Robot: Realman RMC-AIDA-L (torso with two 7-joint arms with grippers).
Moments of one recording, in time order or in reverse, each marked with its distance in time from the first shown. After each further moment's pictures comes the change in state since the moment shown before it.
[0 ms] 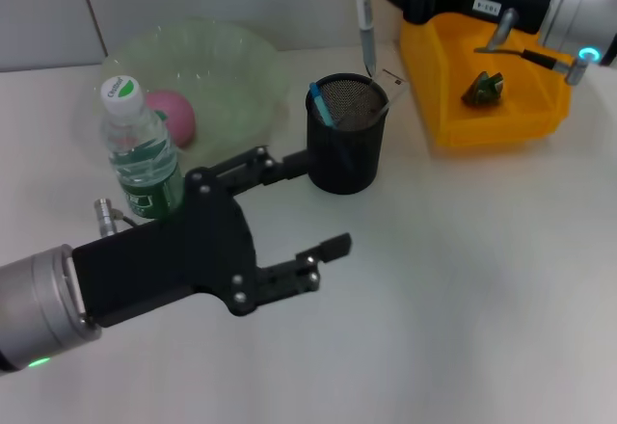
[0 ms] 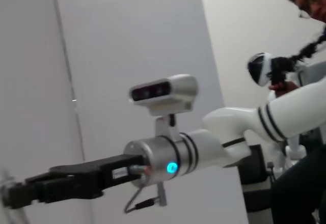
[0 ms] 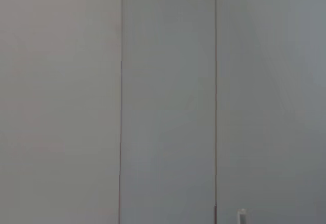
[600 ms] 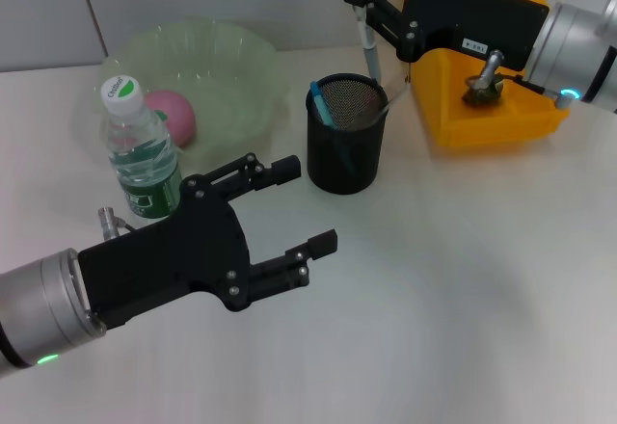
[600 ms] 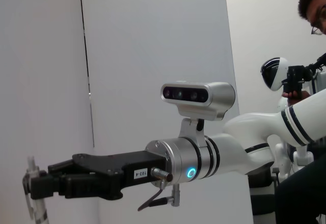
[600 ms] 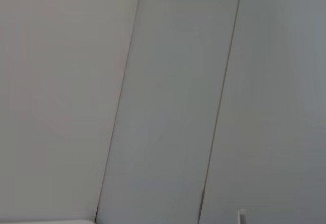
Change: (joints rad) left arm -0.085 0.000 -0.032 -0.195 -0.044 0.038 0.043; right arm -0.018 0.000 -0.047 0.126 0.088 0.042 -0.295
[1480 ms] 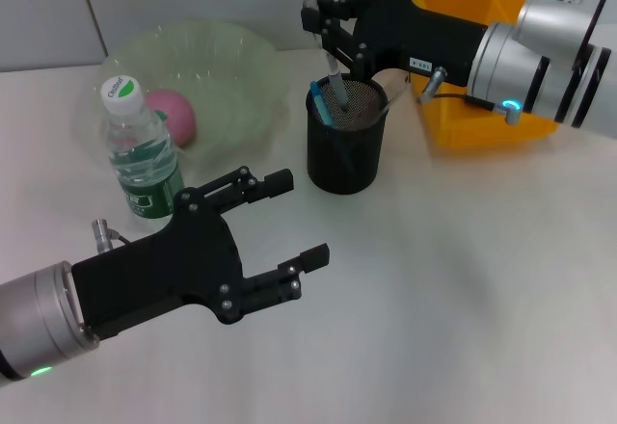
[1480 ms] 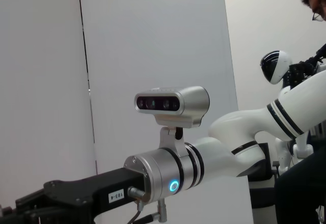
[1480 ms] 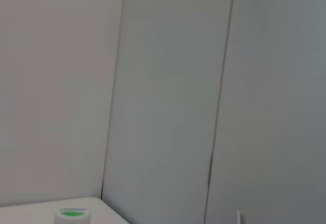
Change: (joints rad) left arm -0.003 0.005 -0.006 -0.055 0.007 0.016 0.050; right arm 0.091 0.001 -0.064 0.165 0.032 0.136 -0.025
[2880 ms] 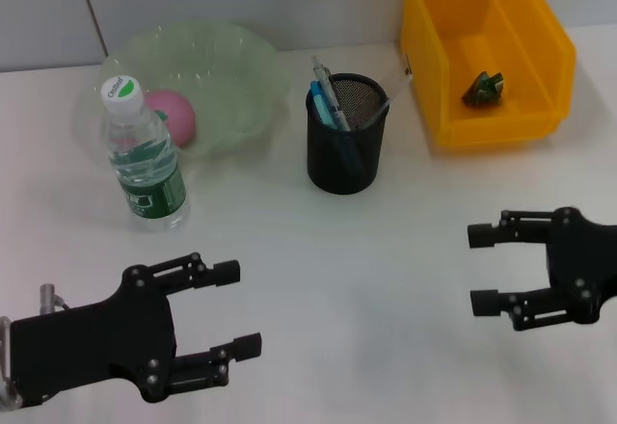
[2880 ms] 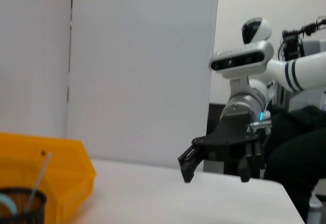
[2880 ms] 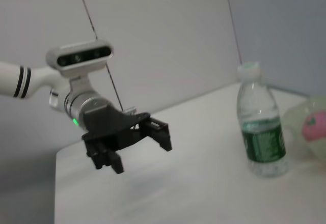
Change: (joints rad) left arm 0.005 0.095 -0.082 -0.057 0.196 0.116 -0.201; right arm -0.412 -0.090 0.076 -0.412 -0.426 -0.675 0.499
